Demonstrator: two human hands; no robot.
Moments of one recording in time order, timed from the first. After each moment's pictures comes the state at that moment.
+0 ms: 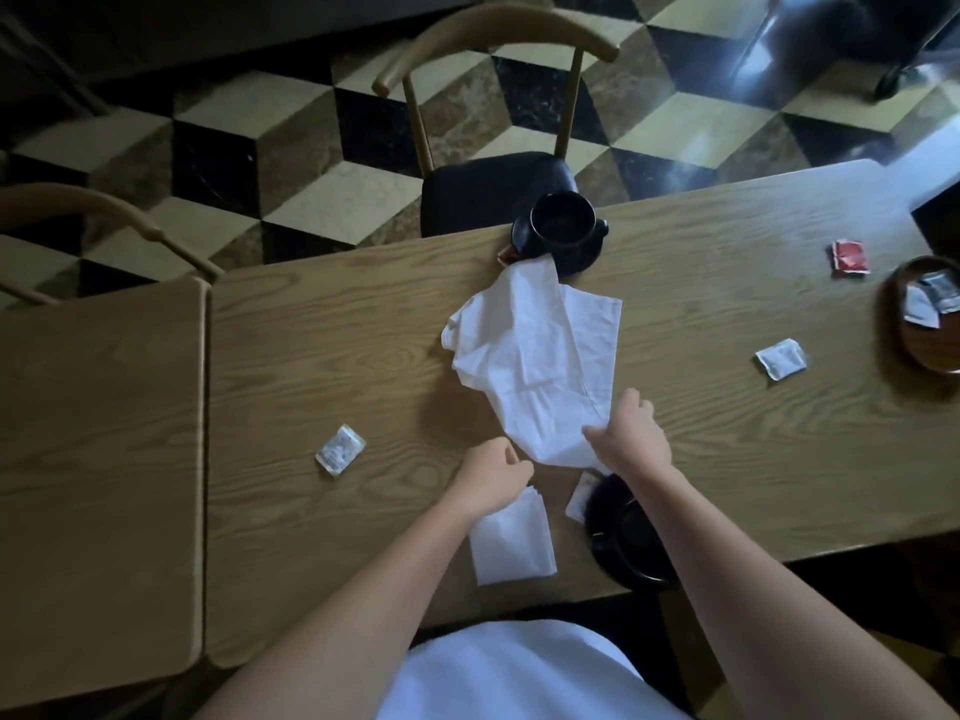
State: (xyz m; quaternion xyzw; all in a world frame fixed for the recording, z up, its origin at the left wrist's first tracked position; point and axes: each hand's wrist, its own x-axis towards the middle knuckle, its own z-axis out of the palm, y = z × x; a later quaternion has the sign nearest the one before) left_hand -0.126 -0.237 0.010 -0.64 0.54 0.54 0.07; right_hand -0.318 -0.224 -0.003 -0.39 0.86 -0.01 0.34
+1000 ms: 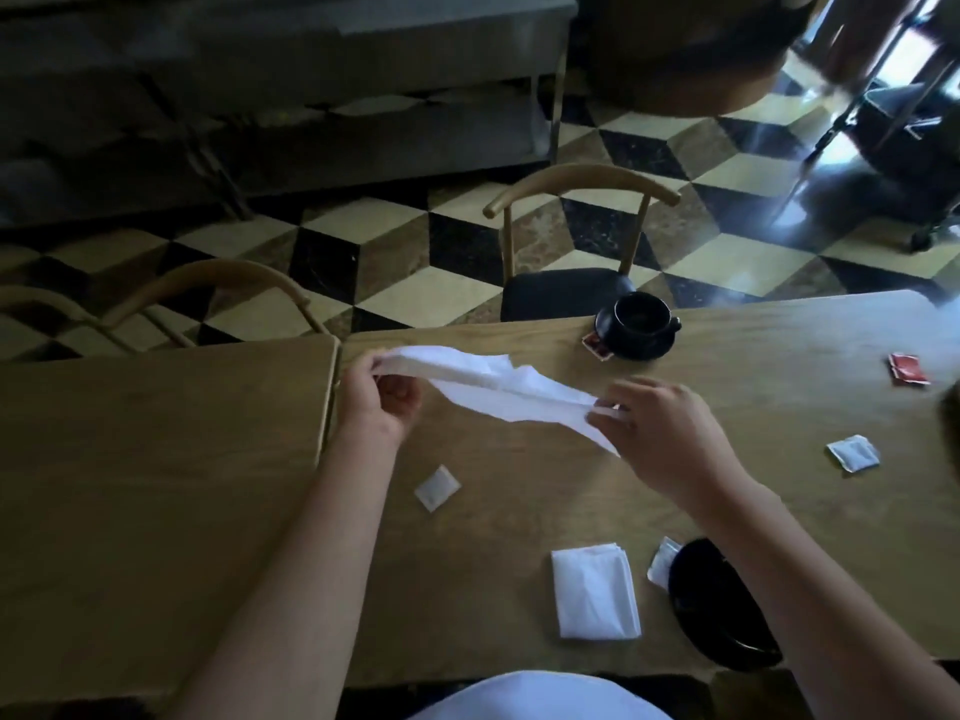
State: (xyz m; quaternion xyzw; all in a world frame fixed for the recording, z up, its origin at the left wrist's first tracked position) left_hand 0.073 -0.324 0.165 -0.54 0.02 0.63 -0.56; right_hand -0.210 -0.229 0.188 -0.73 0.64 -0.22 0.11
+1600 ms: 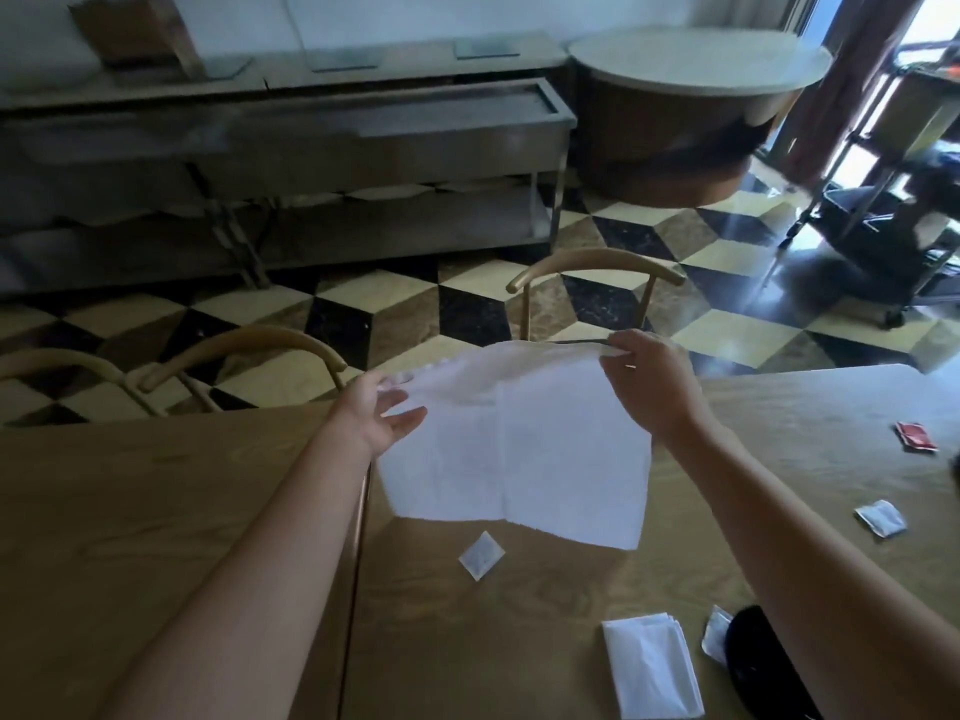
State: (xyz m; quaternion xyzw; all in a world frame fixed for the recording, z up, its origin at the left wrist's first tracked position) left_hand 0.174 -0.380 0.204 -0.58 0.18 0.65 -0.46; right_hand -0.148 -0.334 0.231 -0.63 0.69 -0.35 0.07
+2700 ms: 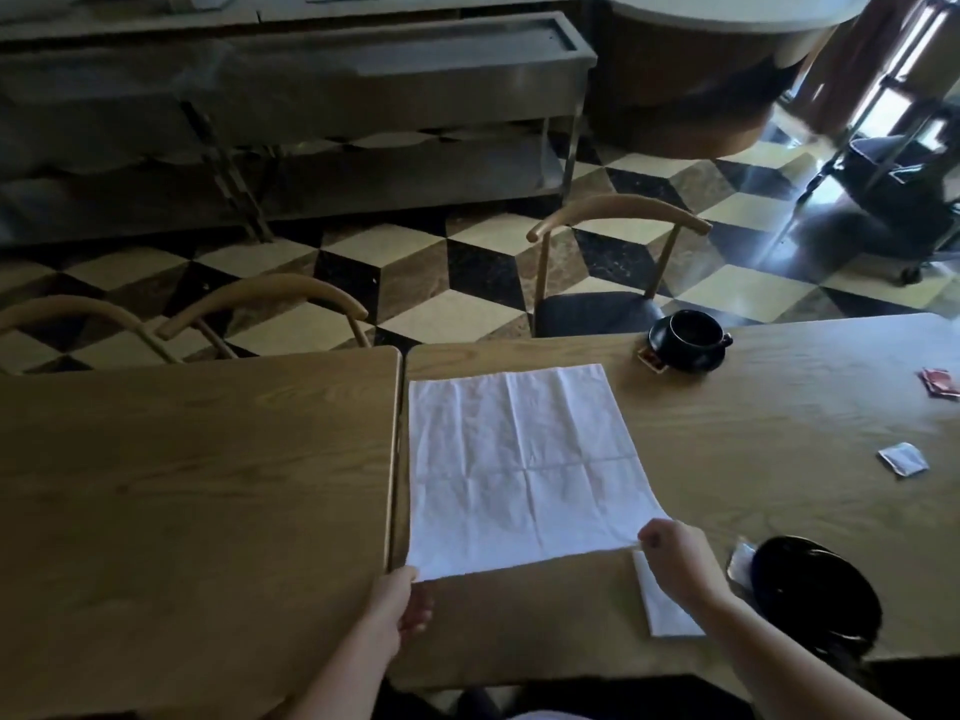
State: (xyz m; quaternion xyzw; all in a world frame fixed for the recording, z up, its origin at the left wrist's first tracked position) left_hand 0.243 -0.161 -0.005 -0.76 0.13 0.61 -0.17; right_hand -0.120 -0.150 0.021 -0.53 0.81 -0.07 0.26
